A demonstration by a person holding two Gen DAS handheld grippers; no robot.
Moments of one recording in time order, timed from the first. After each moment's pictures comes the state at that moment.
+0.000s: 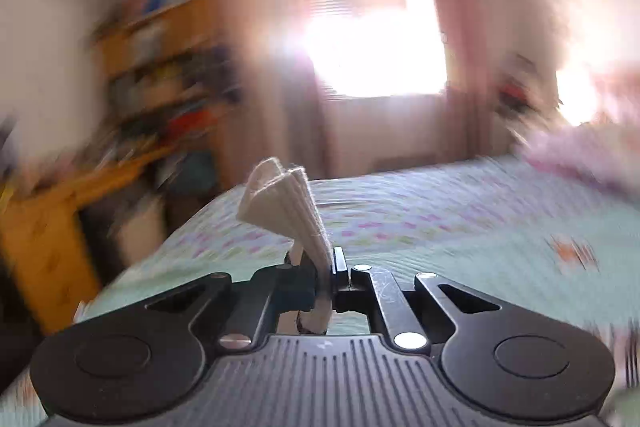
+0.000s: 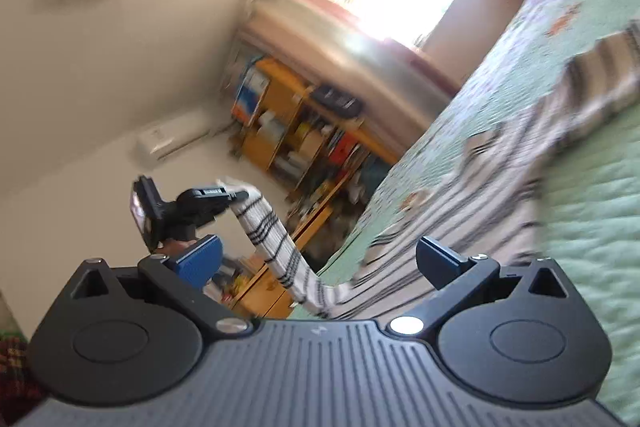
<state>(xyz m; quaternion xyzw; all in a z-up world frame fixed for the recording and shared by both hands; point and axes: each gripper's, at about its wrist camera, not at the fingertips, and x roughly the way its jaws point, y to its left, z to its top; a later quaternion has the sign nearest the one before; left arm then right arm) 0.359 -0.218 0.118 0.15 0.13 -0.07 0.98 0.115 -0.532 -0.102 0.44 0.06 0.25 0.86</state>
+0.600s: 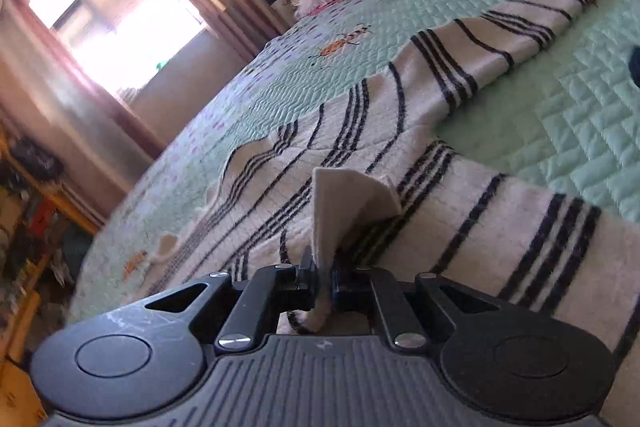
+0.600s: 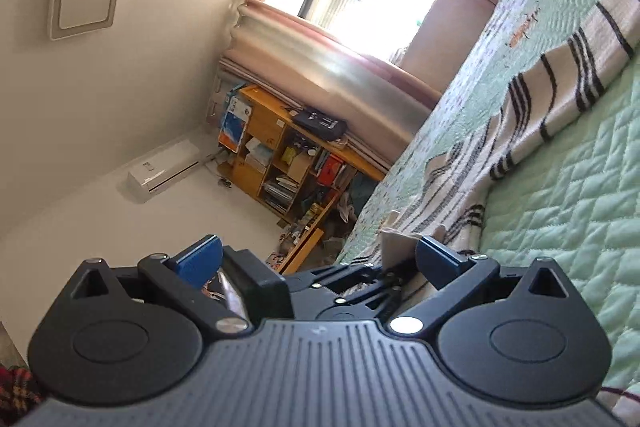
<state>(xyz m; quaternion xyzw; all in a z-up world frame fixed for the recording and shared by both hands) 0.301 -0.384 -0.094 0.41 0.21 -0.23 0.86 0.120 -0.568 -0.123 0.48 0.05 0.24 0.84</state>
